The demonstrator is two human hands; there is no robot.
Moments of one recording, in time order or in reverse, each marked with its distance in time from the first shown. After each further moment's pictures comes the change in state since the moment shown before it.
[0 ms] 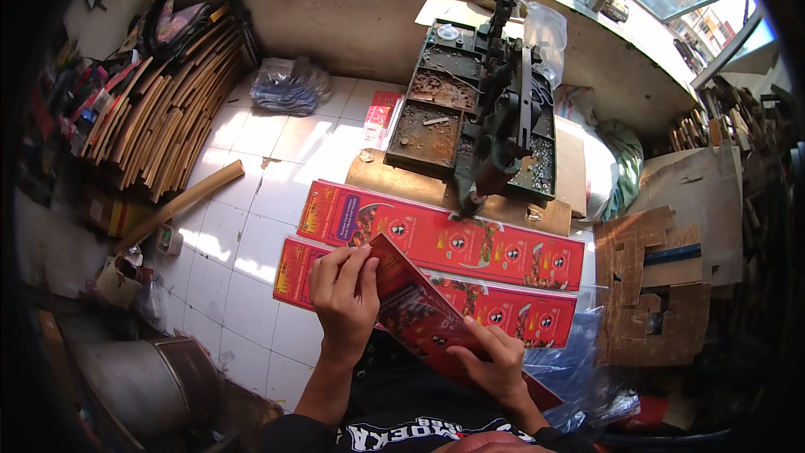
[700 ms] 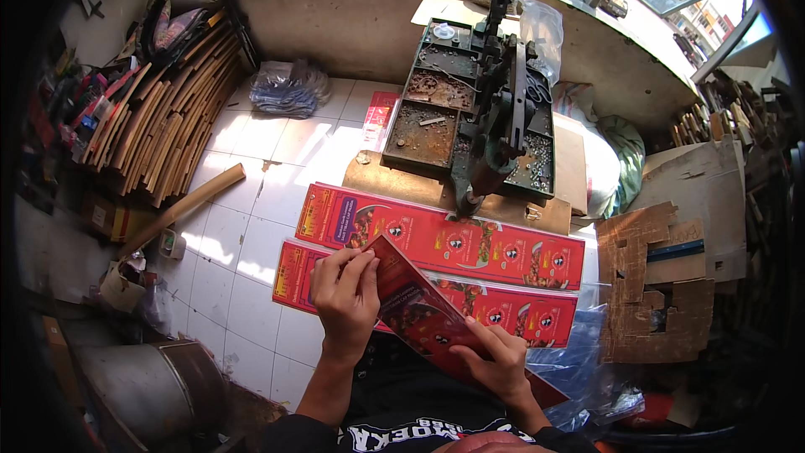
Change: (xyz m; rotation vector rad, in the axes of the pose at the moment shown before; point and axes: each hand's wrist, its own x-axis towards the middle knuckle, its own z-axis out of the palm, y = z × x) left_hand -0.001 -0.002 0.010 -0.016 0.008 0.038; right_hand -0.001 0.009 -0.005 -0.022 -0.007 -0.006
